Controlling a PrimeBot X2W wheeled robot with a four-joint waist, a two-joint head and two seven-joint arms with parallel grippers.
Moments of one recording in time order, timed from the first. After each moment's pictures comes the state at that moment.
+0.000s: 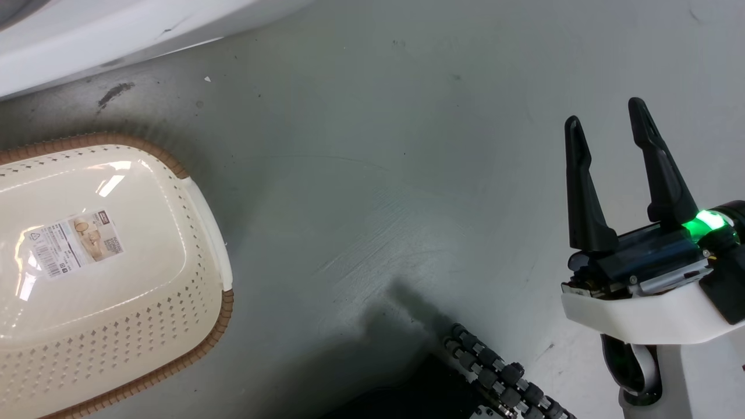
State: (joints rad) left arm -1.75 0.87 -0.64 0.80 -0.48 -0.13 0.76; right arm -0.25 -0.05 0.13 -0.22 0.14 0.13 -0.26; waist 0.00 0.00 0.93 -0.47
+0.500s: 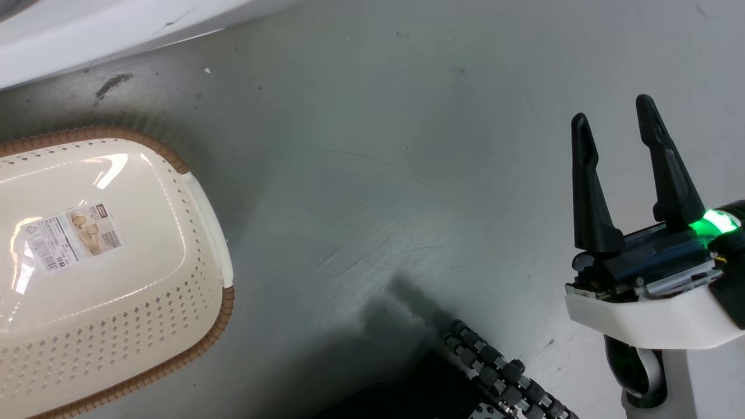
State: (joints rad) left arm -1.81 0.87 -0.72 0.85 -0.56 -0.13 0.84; right arm -0.24 -0.05 0.13 -0.25 0.15 0.13 -0.26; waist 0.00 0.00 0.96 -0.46
